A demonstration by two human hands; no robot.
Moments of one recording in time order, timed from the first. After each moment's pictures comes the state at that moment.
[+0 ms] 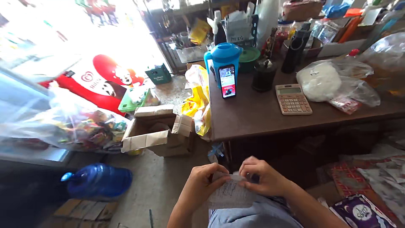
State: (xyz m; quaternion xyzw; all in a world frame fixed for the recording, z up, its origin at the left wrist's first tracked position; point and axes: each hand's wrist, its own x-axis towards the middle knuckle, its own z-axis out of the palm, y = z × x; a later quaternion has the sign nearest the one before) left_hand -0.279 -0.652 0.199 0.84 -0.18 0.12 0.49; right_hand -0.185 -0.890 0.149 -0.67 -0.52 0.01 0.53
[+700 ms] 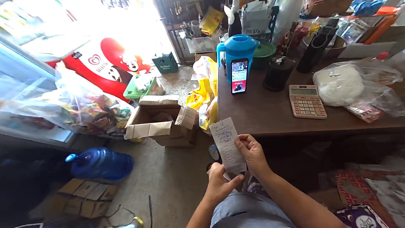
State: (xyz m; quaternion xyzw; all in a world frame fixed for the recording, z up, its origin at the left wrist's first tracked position) left_hand -0.275 -0.691 0.107 0.74 -0.03 0.11 0.66; right_hand -0.169 -0.815 0.160 -0.57 -0.09 0.17 0.80
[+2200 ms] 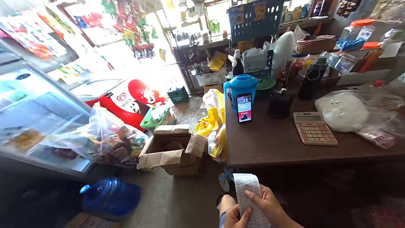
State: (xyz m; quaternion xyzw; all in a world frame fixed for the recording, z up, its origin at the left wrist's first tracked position) left_hand -0.288 -0.712 0.102 0.62 0.08 0.07 0.78; right_hand -0.196 -0.837 0.144 -0.57 -0.08 0.27 0.77
